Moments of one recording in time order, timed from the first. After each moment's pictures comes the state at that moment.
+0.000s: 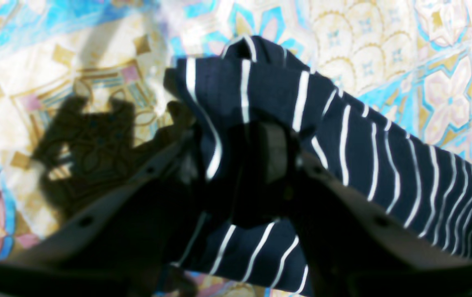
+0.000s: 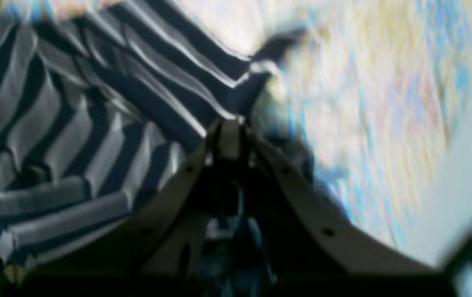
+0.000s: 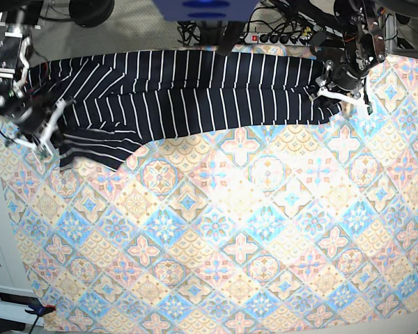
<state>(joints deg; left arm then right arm) 26.6 -9.1 -20.3 95.4 -37.6 -2.5 44.1 -19.1 24.6 24.7 97.9 8.5 41.5 -40.8</state>
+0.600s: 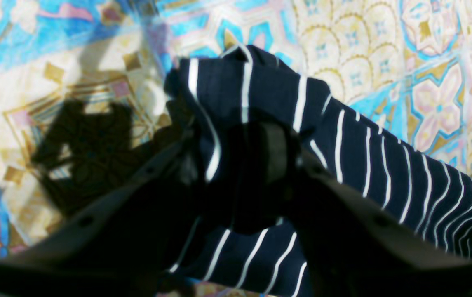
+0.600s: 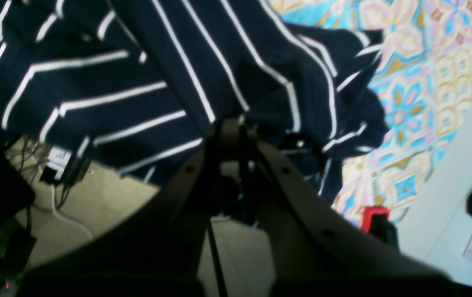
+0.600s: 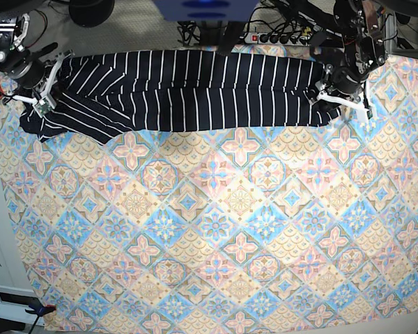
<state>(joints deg) 25.4 -9.0 -20.2 95.4 -37.5 -2.5 44.1 -36.0 24.0 27.2 105.6 9.4 41.6 -40.1</state>
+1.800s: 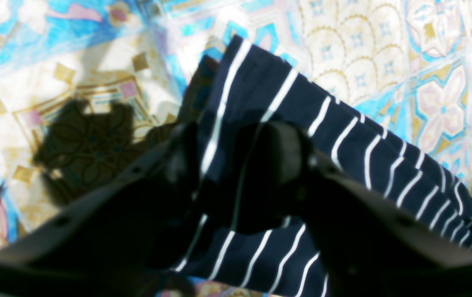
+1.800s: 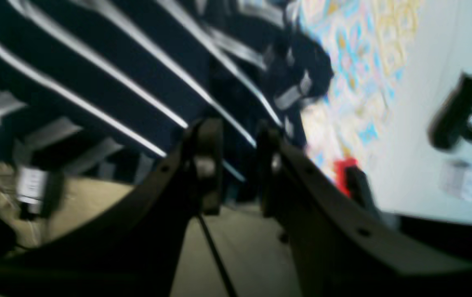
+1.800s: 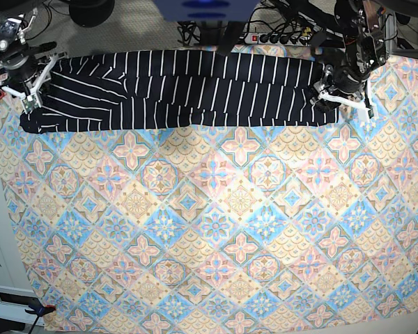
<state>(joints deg) 25.6 -9.2 -20.4 95.4 -37.7 -2.5 44.1 -33.8 13.5 37.3 107.0 1.1 41.6 -35.9</state>
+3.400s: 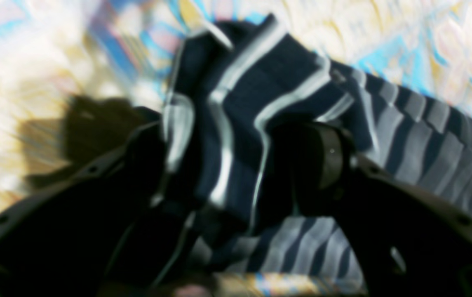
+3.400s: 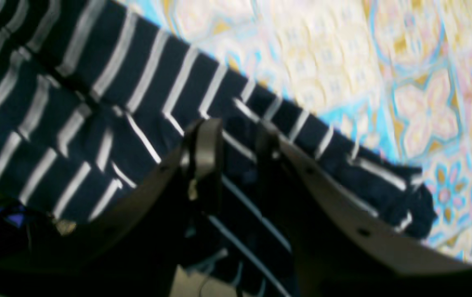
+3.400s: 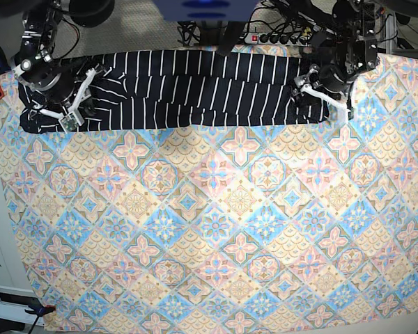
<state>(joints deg) 26.7 -13.1 -8.3 94.3 -38.3 -2.5 45.3 -27.0 13.8 21.8 107.3 6.9 41.4 -40.0</state>
